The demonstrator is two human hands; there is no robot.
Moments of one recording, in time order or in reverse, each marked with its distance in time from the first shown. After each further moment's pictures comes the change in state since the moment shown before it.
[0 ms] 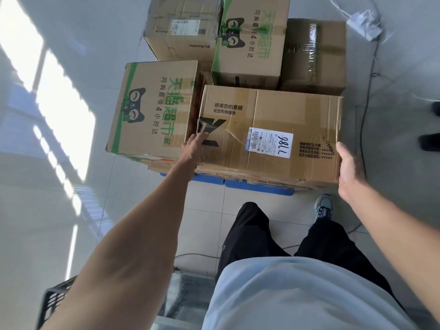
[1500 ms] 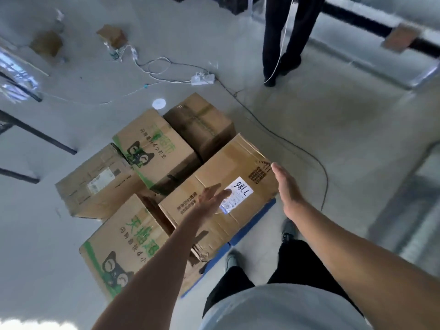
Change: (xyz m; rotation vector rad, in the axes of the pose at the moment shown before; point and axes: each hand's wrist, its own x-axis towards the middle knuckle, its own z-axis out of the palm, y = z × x) left_hand -0.053 0.152 0.061 1.090 -0.752 0.449; right_hand -0.138 -0.055 0.087 0.502 0.377 -0.096
